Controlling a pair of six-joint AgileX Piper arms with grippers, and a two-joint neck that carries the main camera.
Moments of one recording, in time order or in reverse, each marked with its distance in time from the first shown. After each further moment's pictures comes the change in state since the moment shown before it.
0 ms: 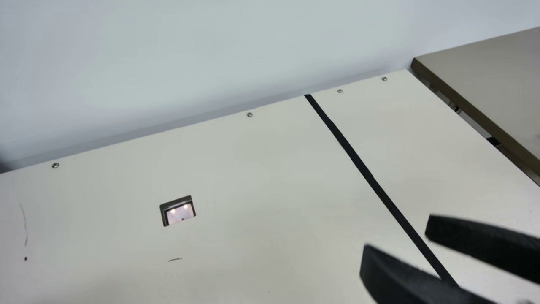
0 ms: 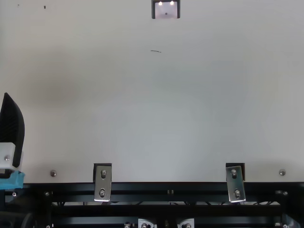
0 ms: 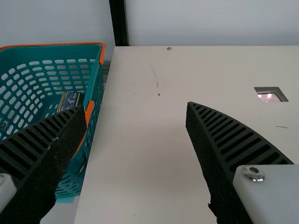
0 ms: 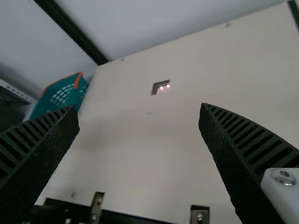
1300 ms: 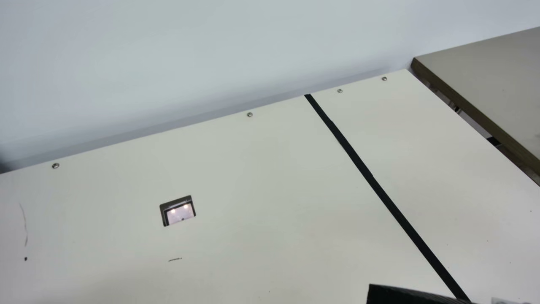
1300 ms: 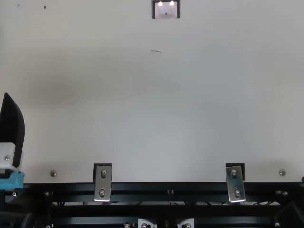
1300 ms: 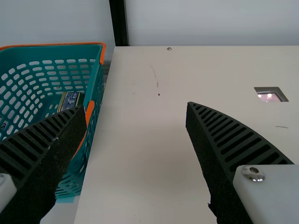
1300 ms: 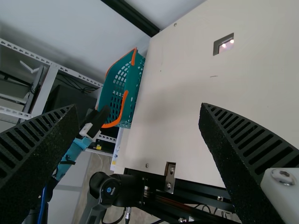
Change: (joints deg) left arm 0.0 0.0 0.0 0.0 0.0 0.0; right arm 6.8 -0.4 4.4 11.6 -4.5 11.7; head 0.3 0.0
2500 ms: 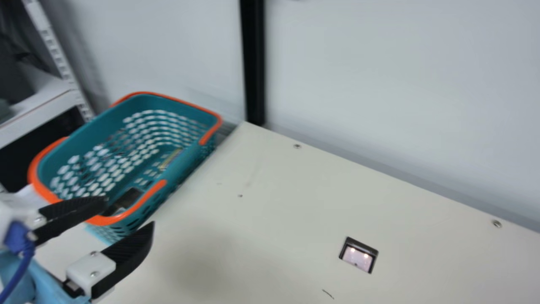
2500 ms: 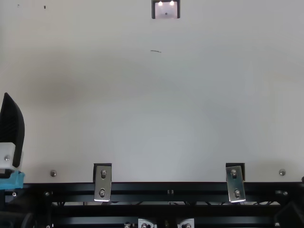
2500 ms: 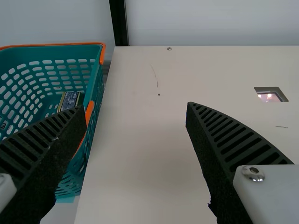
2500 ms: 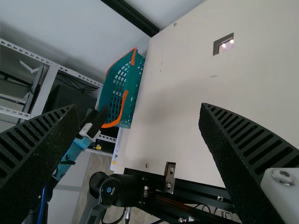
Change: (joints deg) left arm 0.0 0.0 0.0 0.0 0.0 0.0; right arm 0.0 0.0 0.0 0.0 0.0 0.0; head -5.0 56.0
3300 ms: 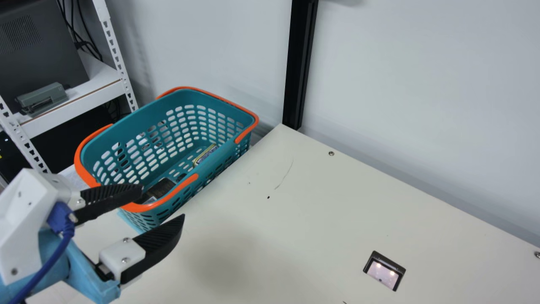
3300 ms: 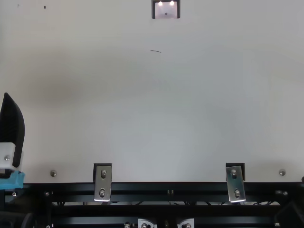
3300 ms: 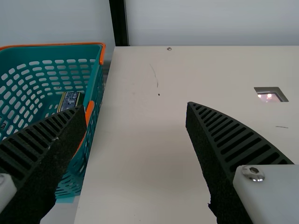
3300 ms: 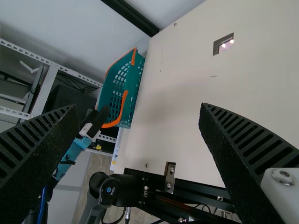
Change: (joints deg) left arm 0.0 0.0 0.0 0.0 0.0 0.0; right arm 0.0 0.0 0.0 0.0 0.0 0.0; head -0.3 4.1
